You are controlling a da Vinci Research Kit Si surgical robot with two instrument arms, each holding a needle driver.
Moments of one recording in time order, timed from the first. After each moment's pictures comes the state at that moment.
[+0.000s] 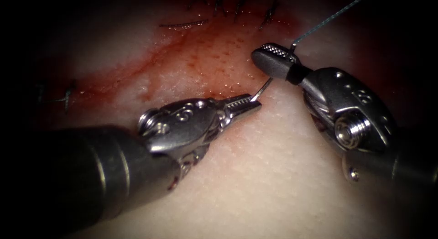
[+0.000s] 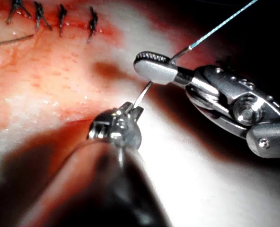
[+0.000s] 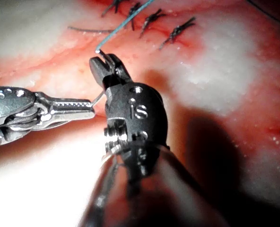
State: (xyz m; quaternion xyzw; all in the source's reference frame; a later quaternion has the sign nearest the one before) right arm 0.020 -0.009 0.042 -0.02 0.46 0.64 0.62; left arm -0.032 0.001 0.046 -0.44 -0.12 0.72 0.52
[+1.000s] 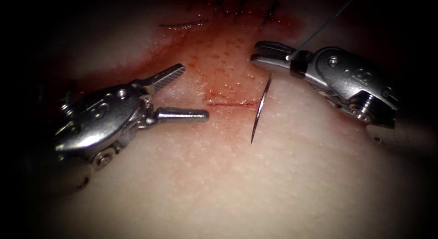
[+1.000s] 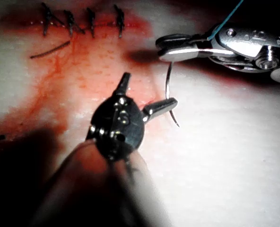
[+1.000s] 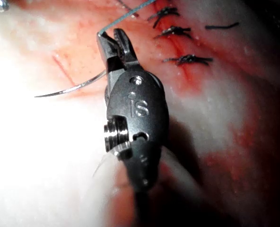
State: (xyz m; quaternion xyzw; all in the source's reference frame) right arm 0.021 -0.005 0.046 -0.07 0.59 0.25 0.76; left arm -0.023 0.001 0.045 -0.58 -0.11 0.74 0.33
